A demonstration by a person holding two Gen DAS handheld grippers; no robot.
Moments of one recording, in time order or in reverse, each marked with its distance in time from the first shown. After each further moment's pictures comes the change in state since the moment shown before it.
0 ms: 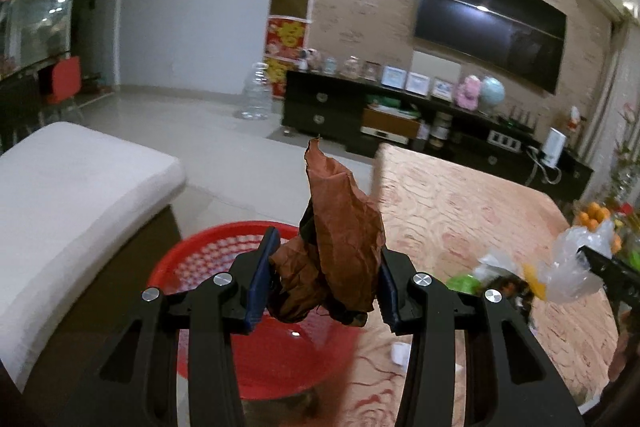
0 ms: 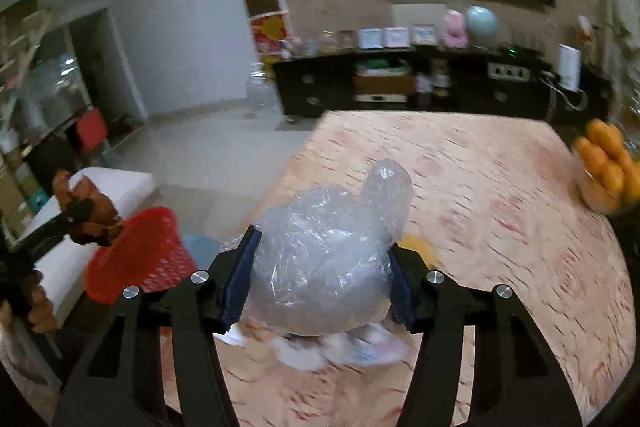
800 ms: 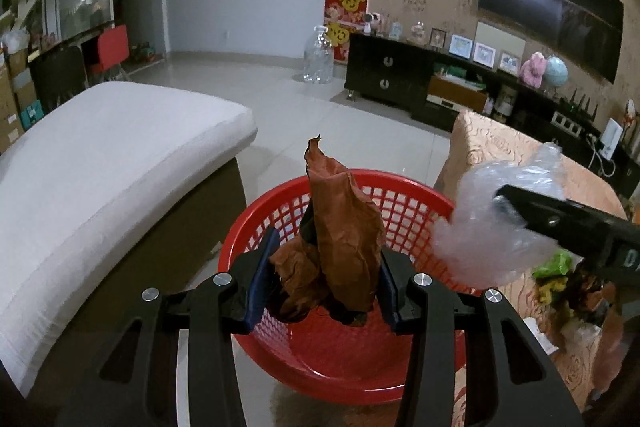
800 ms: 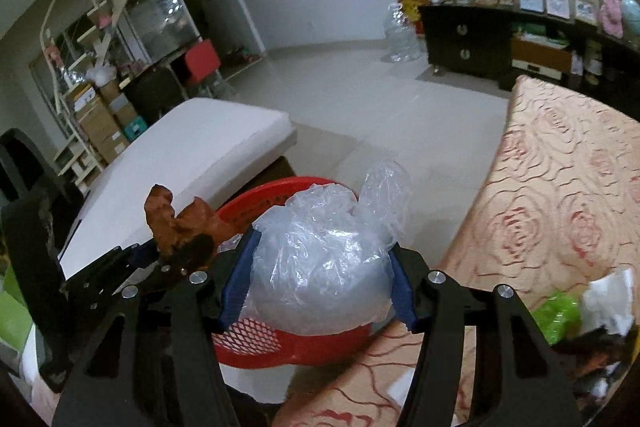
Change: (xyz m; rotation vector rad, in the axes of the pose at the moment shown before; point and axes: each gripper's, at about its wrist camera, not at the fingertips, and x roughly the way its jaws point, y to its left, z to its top) left arm 0.041 0.063 -0.027 -0.043 0.130 0.185; right arm 0.135 0.166 0.013 -0.148 0.230 0.420
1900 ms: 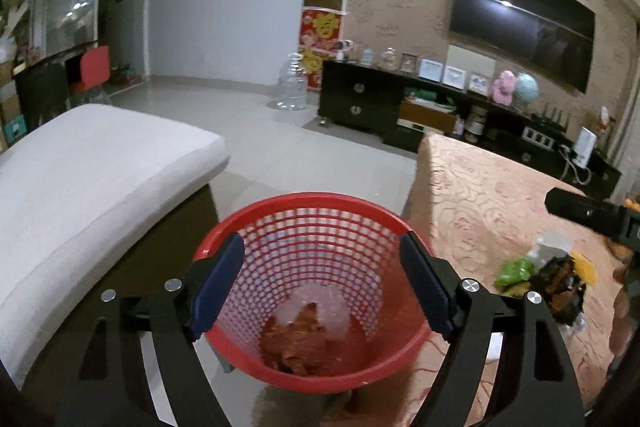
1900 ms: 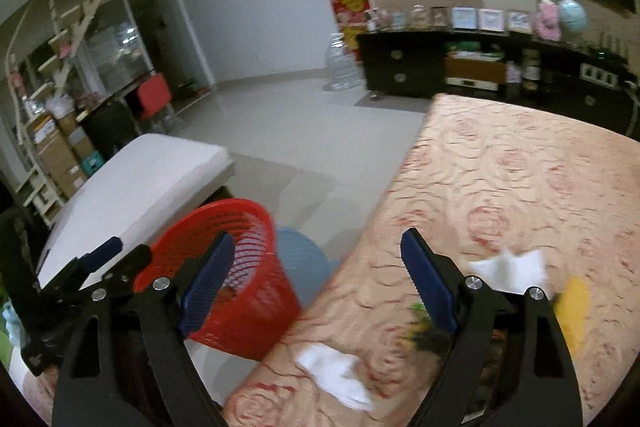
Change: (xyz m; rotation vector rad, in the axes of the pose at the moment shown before) left arm -0.031 -0.023 -0.005 0.034 -0.112 -0.107; right arm -0.081 -0.057 -0.016 0.075 -0.133 -0.211
